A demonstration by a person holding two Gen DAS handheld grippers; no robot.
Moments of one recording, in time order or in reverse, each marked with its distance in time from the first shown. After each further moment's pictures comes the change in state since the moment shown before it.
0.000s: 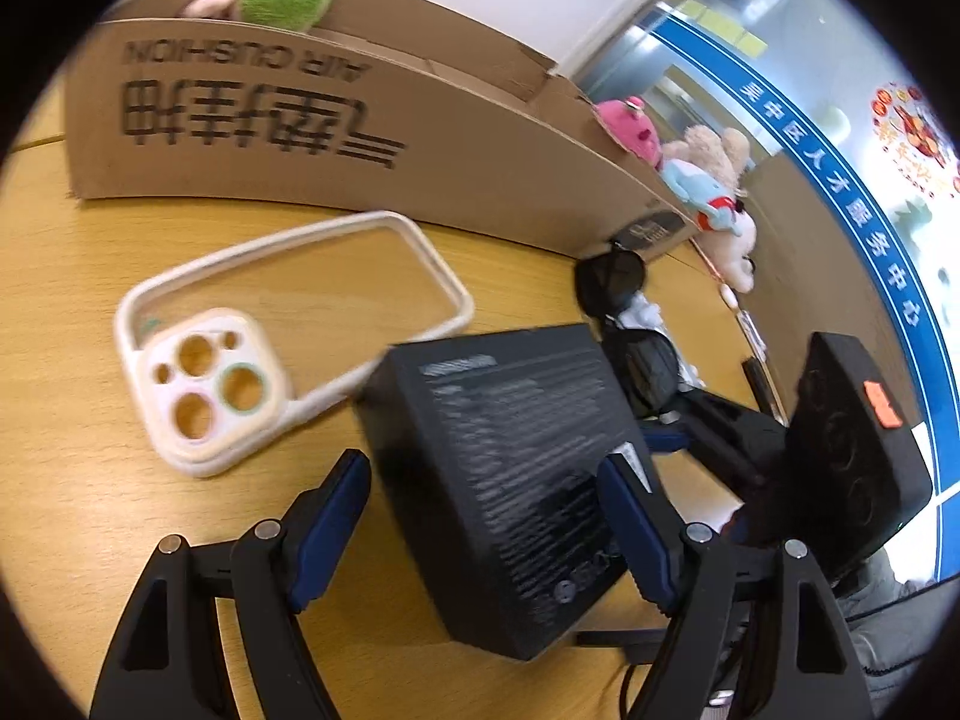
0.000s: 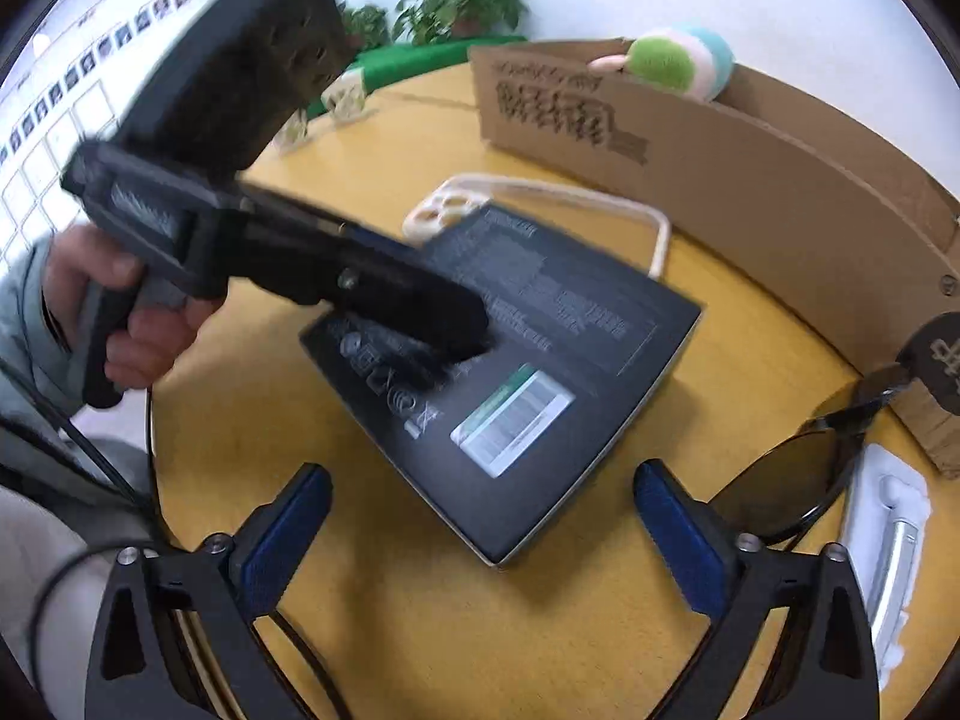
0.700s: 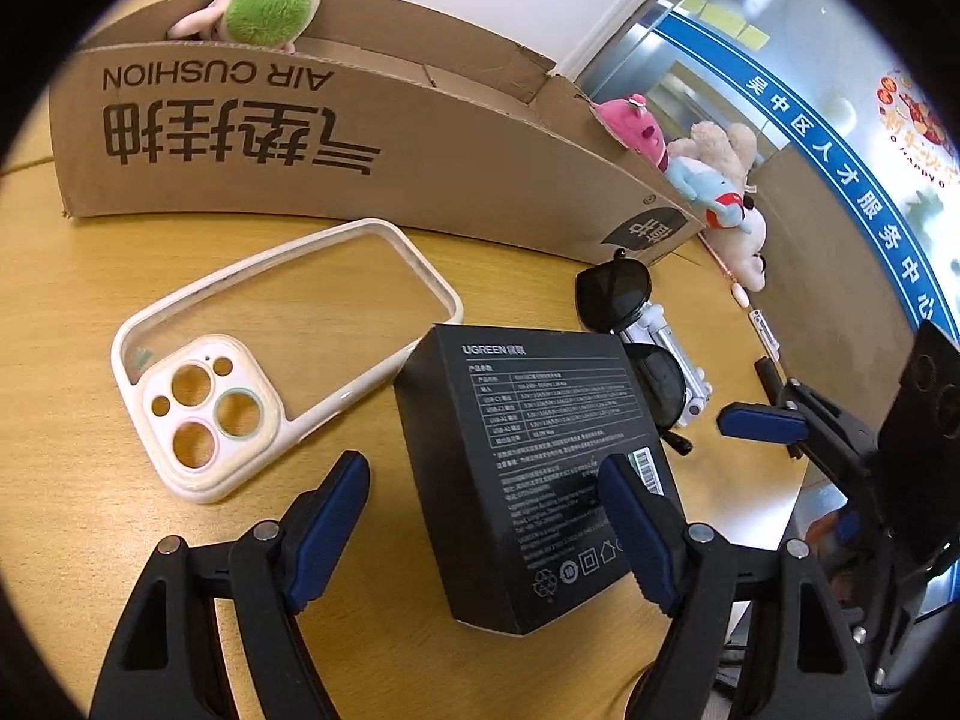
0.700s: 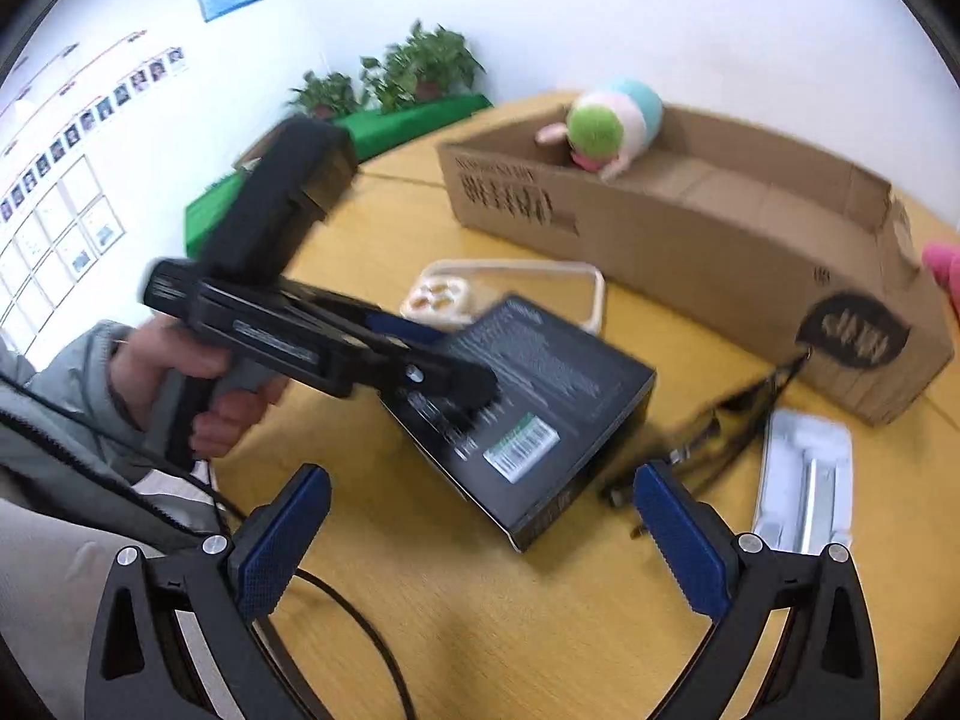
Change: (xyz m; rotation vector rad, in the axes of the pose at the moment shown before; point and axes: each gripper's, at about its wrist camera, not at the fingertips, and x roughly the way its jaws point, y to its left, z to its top) left arm 0.002 -0.009 0.000 -0.008 -0.022 0.043; right arm -0.076 -0.003 -0.007 0.116 -0.158 -0.015
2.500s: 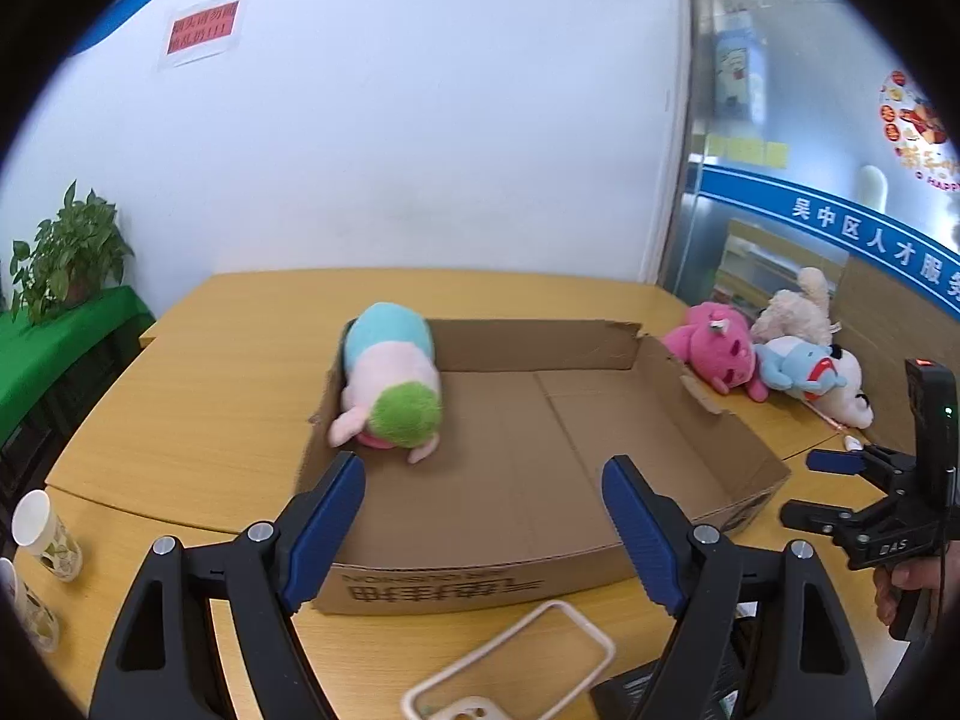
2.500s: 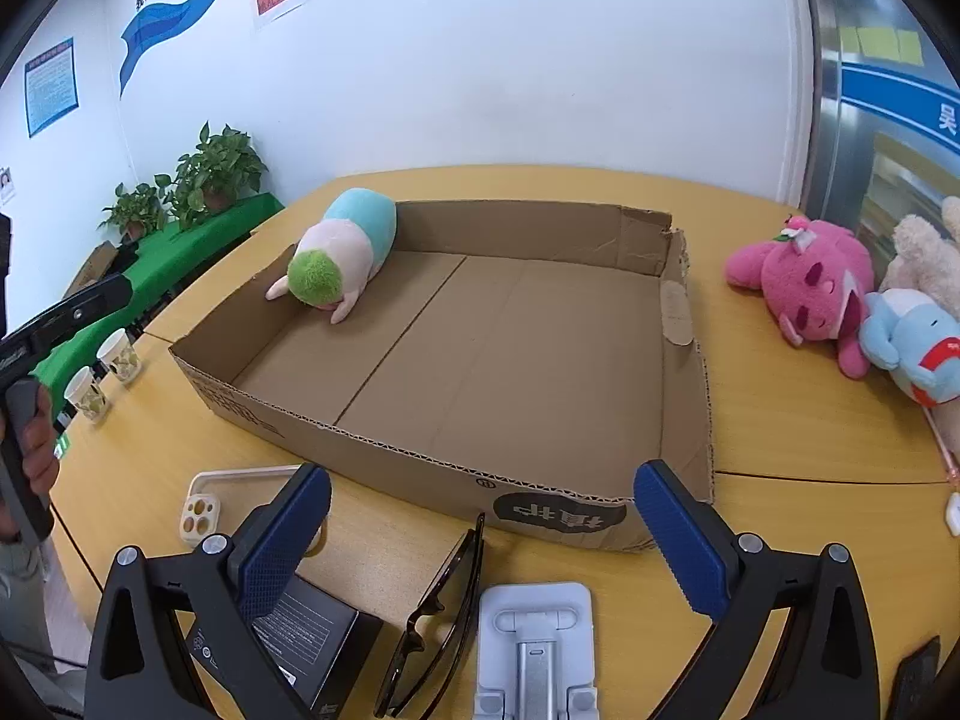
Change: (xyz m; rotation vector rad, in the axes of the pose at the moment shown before) left arm -0.123 -0.046 0.093 0.223 -0.538 0.388; right arm -0.034 -0.123 0.080 0.278 -0.144 -0.418
